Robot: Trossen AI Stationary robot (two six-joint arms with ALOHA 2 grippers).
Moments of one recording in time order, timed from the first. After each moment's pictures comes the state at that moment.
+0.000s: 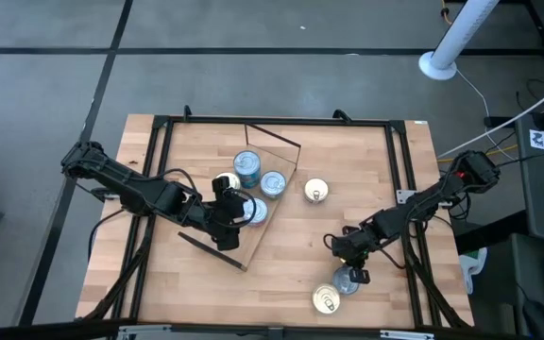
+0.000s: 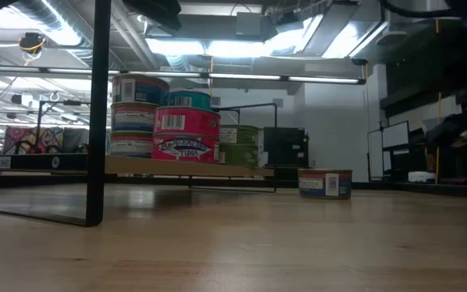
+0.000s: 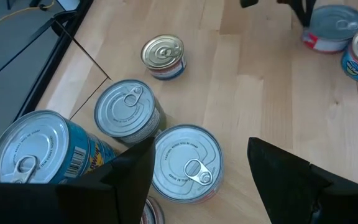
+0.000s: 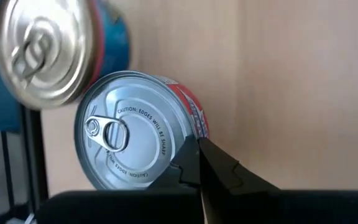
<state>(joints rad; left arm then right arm) -0.38 1.41 1.23 -0.71 -0.56 -0.33 0.51 1.48 0.70 -0.40 -0.21 0.60</state>
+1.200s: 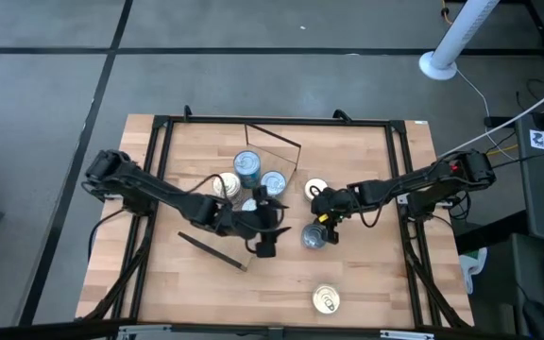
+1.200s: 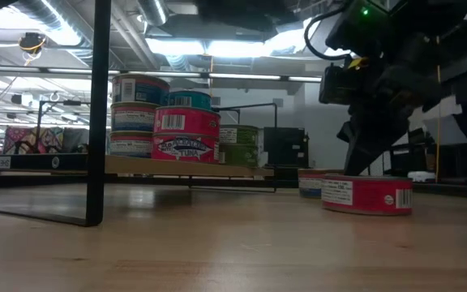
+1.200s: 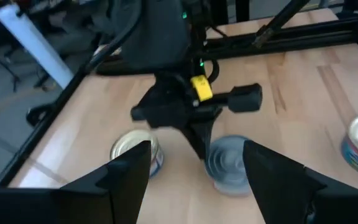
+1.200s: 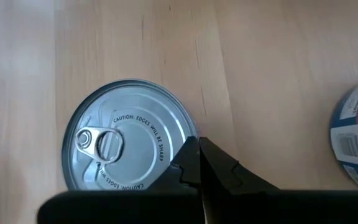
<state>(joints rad) -0.32 1.68 1.23 -0.08 -0.56 -0.03 0.11 1.48 0.70 -0.22 -0.09 0.28</state>
